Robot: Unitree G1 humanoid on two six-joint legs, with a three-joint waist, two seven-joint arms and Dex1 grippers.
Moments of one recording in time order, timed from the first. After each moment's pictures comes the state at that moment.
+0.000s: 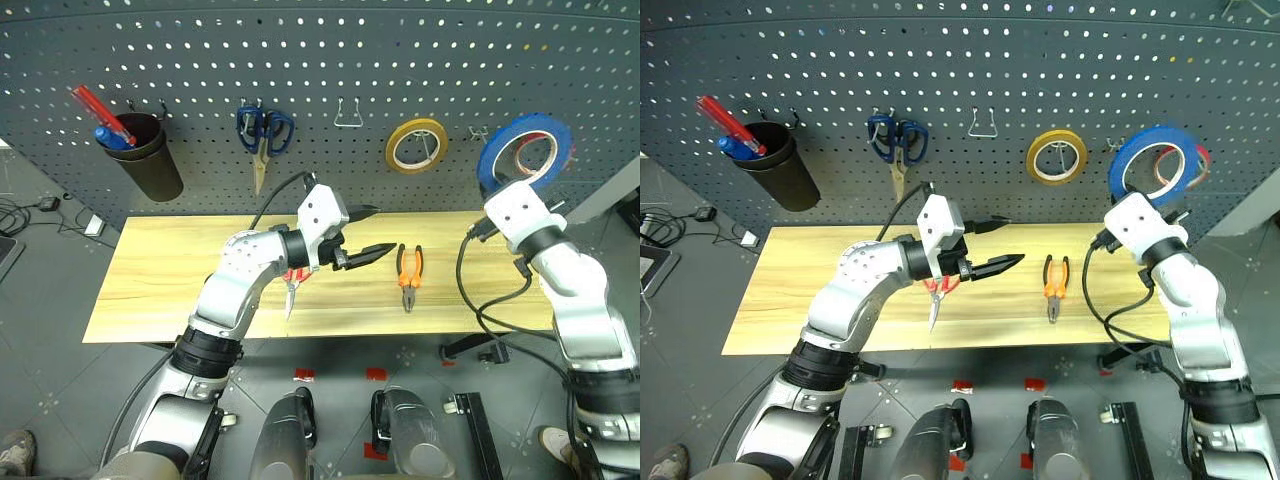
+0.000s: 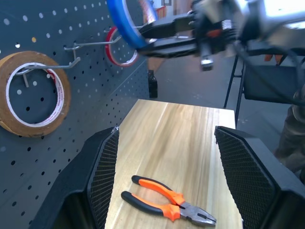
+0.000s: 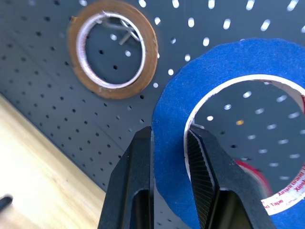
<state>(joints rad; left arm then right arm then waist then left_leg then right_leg) -0.60 0.33 -0.20 -0.04 -0.27 0.26 -0.89 -0.43 -0.56 -0.05 -0.04 -0.24 0.13 0.31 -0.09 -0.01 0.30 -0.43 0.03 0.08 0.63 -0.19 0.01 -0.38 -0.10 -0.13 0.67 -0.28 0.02</state>
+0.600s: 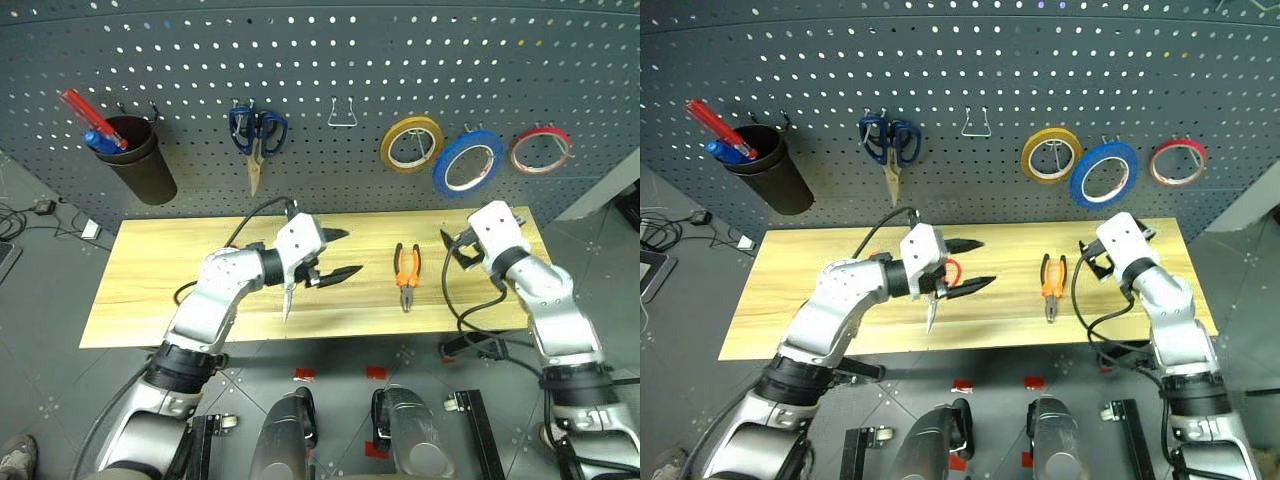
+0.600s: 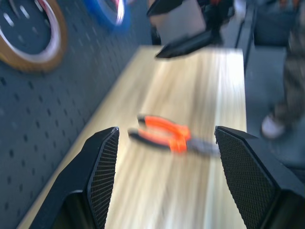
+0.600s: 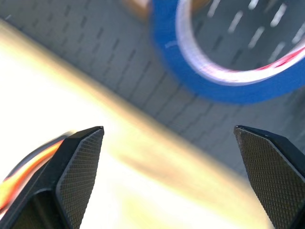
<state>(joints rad) -0.44 0.52 -0.21 -0.02 -0.15 0.14 -0.96 -0.32 -0.43 -0.02 -0.13 -0.08 0.51 0.39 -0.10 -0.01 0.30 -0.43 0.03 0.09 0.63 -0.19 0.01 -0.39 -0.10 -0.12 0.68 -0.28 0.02</state>
